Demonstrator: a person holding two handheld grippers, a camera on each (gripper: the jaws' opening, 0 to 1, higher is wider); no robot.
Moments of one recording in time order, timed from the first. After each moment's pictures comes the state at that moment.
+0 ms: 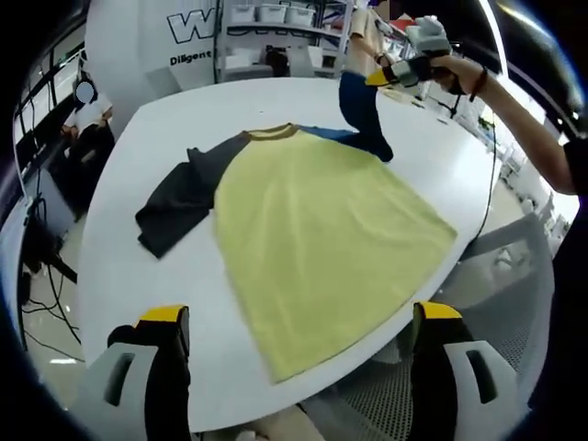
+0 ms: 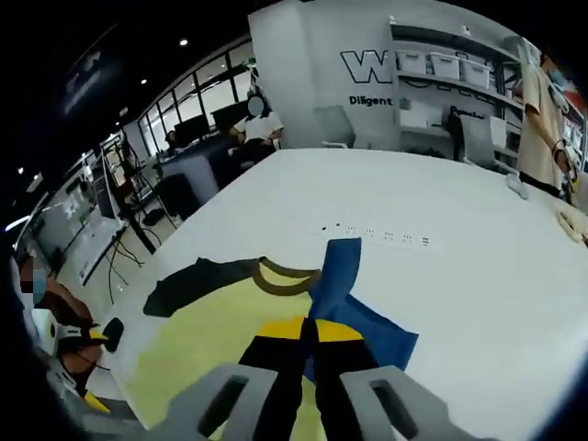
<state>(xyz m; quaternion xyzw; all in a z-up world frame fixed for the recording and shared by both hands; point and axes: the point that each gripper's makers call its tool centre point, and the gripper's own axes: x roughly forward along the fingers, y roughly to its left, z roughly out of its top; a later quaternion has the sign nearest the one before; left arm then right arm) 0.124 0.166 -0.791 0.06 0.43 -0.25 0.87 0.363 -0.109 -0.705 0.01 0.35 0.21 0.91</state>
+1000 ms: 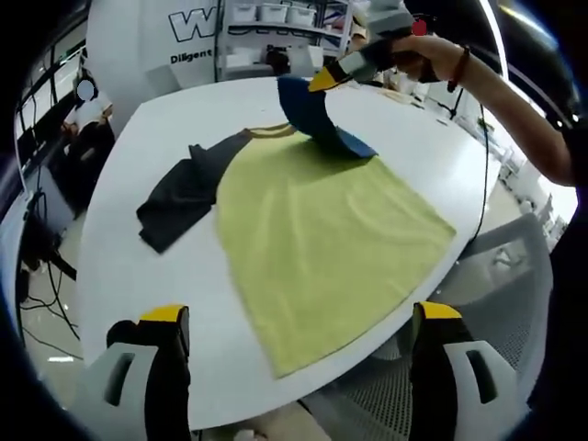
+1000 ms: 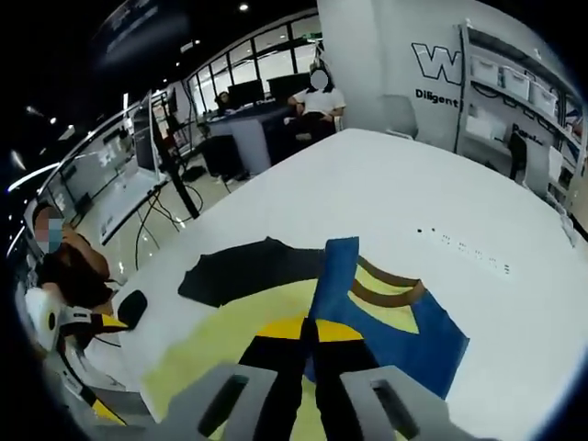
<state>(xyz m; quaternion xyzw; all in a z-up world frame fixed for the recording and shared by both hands) 0.121 0.174 -0.794 0.05 0.43 -0.25 0.87 0.343 0.040 -0.738 -0.07 0.38 0.32 0.87</state>
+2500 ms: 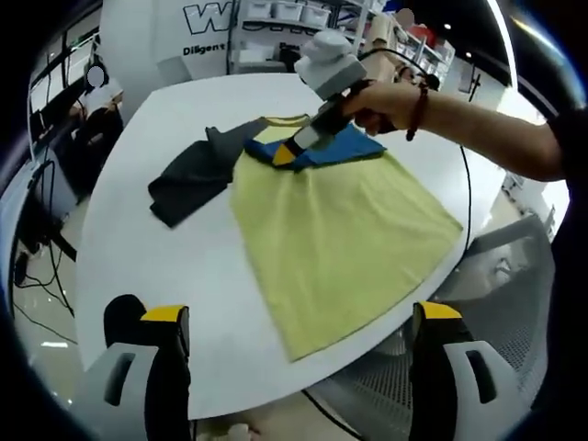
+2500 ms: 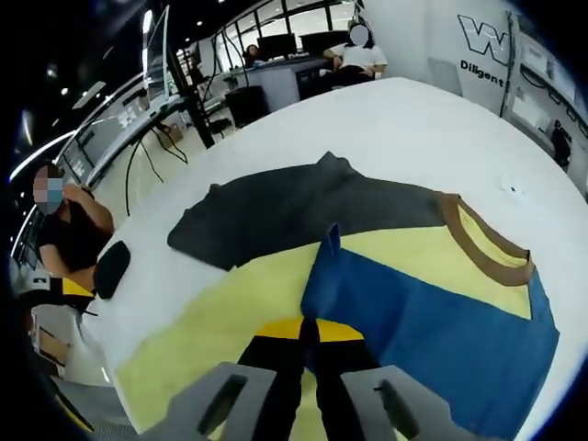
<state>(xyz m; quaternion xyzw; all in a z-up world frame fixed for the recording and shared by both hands) 0.112 0.196 -0.812 0.03 0.44 -0.24 0.87 0.324 0.115 -0.865 -0.11 0.45 0.37 0.81</state>
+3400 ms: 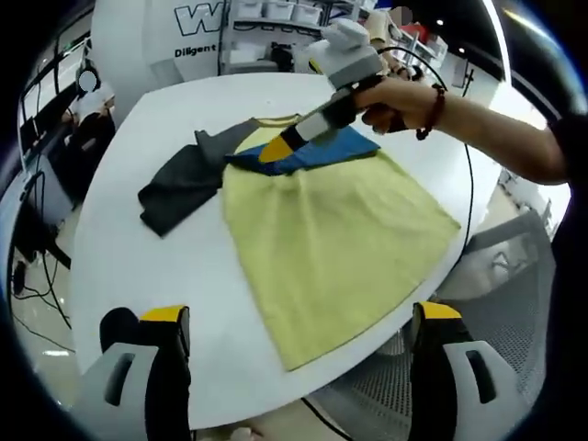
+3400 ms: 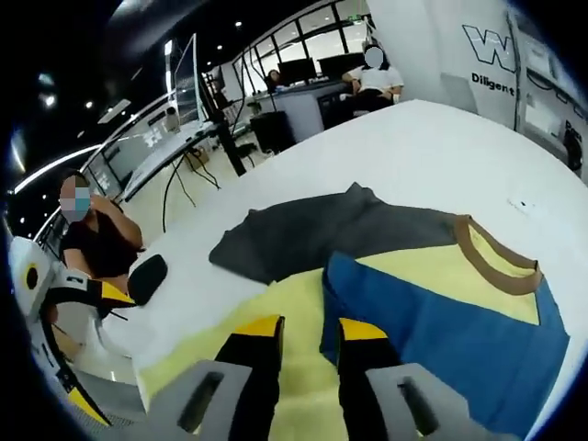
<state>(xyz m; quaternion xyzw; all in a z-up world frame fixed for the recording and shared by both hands) 0.119 0.186 -0.810 0.04 0.44 -0.25 0.86 0.303 0.123 -0.827 -0.06 0.39 0.43 0.81</state>
